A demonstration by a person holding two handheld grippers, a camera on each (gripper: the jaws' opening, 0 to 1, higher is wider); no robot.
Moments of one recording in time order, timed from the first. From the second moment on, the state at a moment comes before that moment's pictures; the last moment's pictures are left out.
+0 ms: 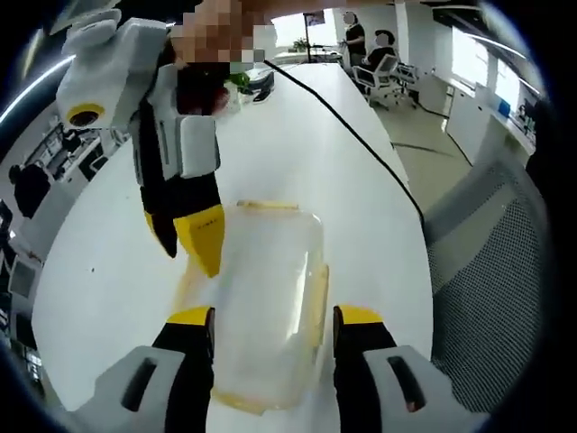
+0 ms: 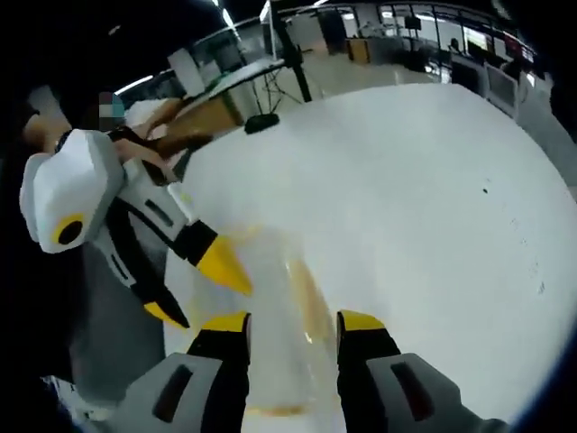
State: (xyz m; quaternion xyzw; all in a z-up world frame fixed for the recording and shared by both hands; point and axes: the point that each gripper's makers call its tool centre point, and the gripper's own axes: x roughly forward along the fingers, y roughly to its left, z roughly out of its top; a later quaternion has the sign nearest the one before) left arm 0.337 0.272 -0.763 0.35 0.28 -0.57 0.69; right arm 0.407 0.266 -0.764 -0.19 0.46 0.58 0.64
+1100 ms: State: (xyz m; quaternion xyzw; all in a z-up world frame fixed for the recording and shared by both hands) left arm 0.339 0.268 -0.771 0.38 0.27 -0.55 0.69; right arm 0.406 0.282 -0.776 -0.14 0.54 0.61 0.56
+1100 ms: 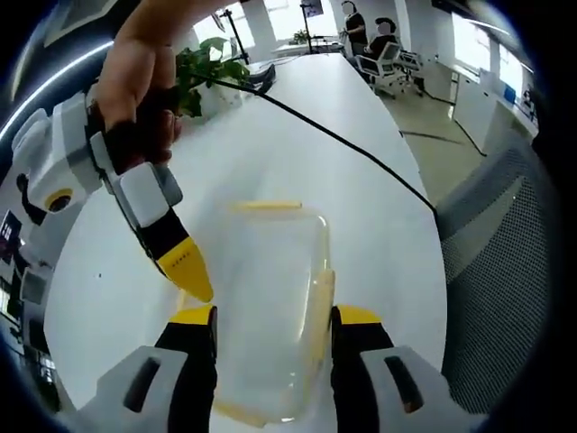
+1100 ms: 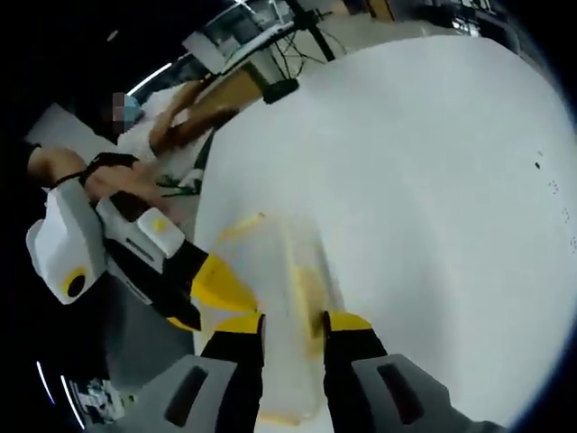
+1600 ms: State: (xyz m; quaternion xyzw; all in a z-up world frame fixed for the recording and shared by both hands) left arm 0.336 0.266 -0.772 0.39 0.26 -0.56 0.69; right arm 0.394 0.285 -0.777 -0.21 0.60 0.58 0.50
